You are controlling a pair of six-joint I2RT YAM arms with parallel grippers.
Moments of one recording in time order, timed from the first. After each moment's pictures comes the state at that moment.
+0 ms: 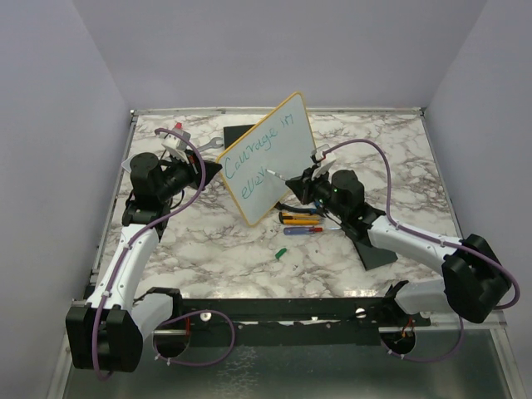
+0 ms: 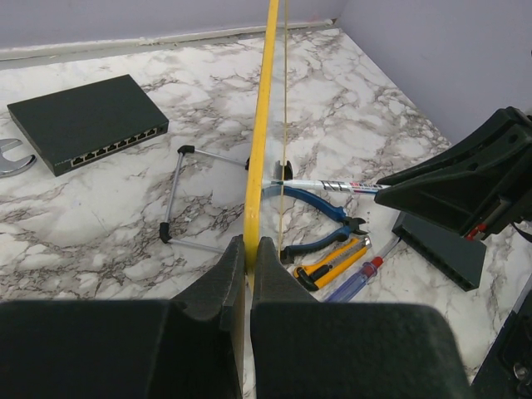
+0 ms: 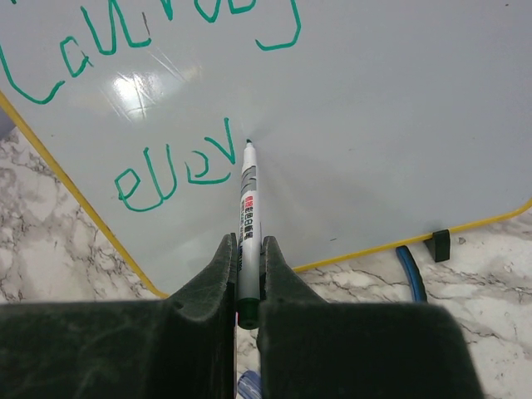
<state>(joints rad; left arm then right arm) -0.08 1.02 0.77 0.13 0.66 -0.27 0.69 1.33 0.71 0.46 0.00 0.19</state>
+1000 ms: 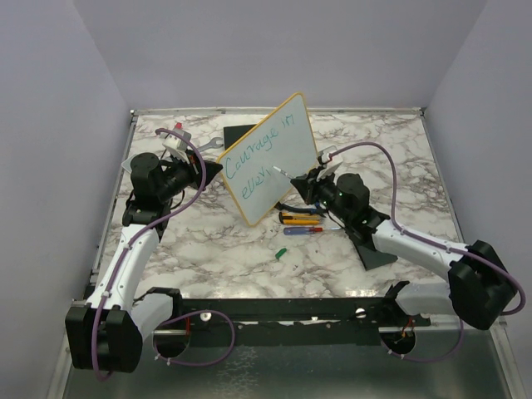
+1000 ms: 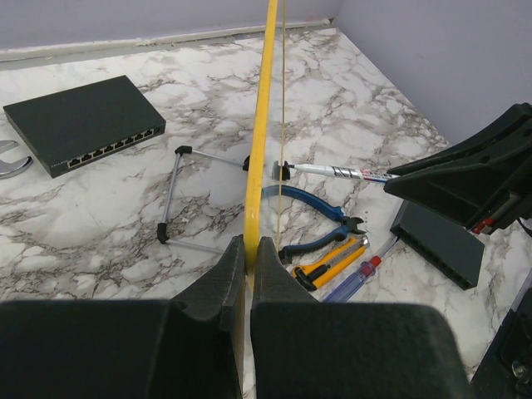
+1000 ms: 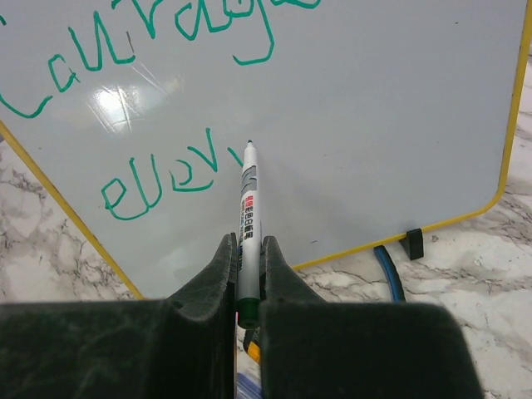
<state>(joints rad) -0.08 1.02 0.77 0.13 0.66 -0.27 0.69 1.26 0.66 0.48 0.05 0.18</state>
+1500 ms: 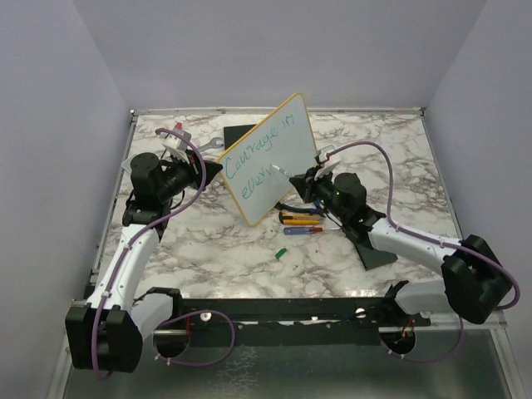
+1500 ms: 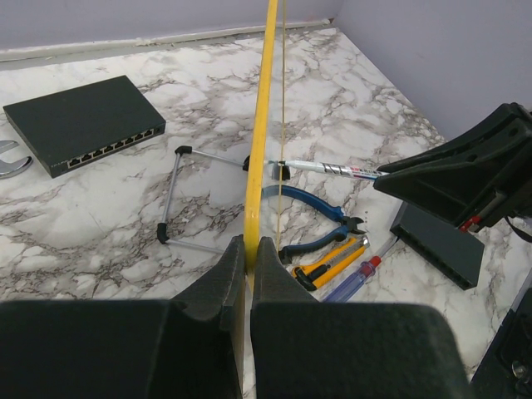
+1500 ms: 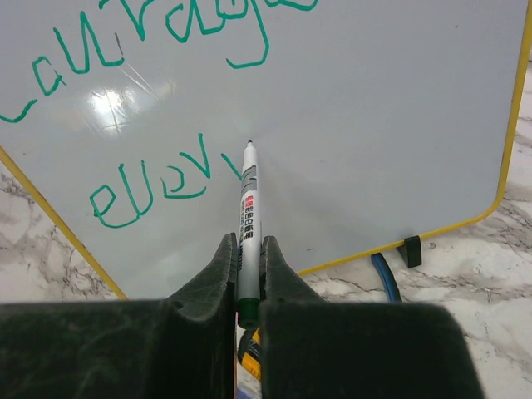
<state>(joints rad) -0.08 1.02 0.77 0.13 0.66 -0.27 0.69 1.31 0.67 0.53 0.06 0.16</state>
